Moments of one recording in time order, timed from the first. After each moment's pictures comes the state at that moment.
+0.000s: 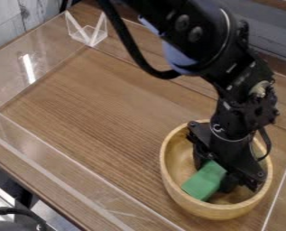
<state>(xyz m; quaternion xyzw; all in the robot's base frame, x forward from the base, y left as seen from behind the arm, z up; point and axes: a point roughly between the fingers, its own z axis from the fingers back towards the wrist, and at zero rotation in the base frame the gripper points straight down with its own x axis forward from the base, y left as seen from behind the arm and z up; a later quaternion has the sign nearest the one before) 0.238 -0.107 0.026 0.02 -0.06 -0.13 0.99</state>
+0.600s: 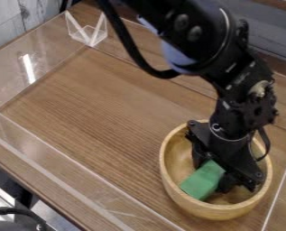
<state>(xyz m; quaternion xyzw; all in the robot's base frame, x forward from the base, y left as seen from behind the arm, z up) 0.238 -0.106 0.027 0.02 -0.06 -0.14 0.99</state>
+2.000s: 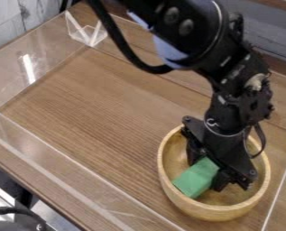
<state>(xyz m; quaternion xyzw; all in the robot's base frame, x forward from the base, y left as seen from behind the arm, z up) 0.234 -0.098 0.038 0.02 -0.05 -0.15 0.99</state>
